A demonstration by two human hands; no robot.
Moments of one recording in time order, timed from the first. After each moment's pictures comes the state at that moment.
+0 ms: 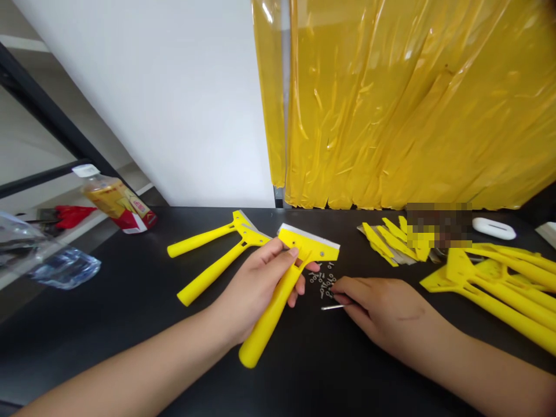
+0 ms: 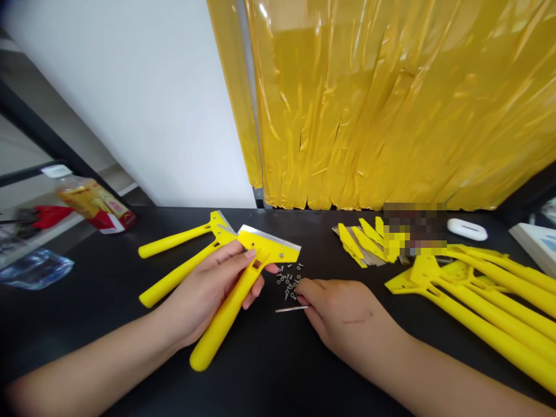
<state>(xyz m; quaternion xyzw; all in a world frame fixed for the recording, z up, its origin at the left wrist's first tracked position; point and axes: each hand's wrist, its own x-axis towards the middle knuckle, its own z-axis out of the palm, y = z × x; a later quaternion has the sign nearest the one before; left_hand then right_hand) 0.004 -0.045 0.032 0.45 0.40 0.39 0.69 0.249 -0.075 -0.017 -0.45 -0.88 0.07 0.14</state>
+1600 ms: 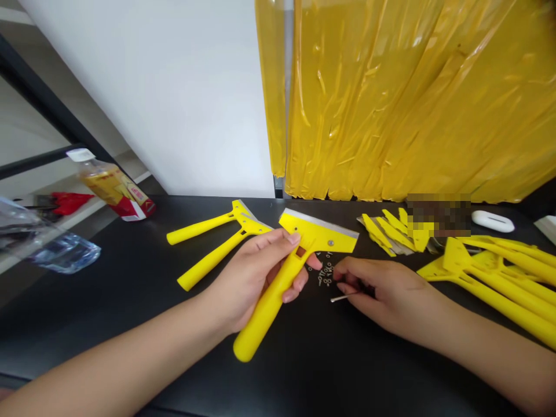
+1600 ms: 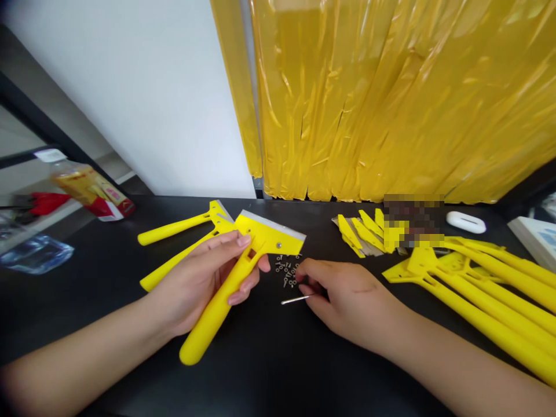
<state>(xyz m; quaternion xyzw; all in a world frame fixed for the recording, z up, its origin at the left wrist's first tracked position) 0.002 -0.050 0.040 0.41 0.30 0.40 0.76 0.259 -0.071 -0.004 -0.48 -0.82 0.26 0.17</state>
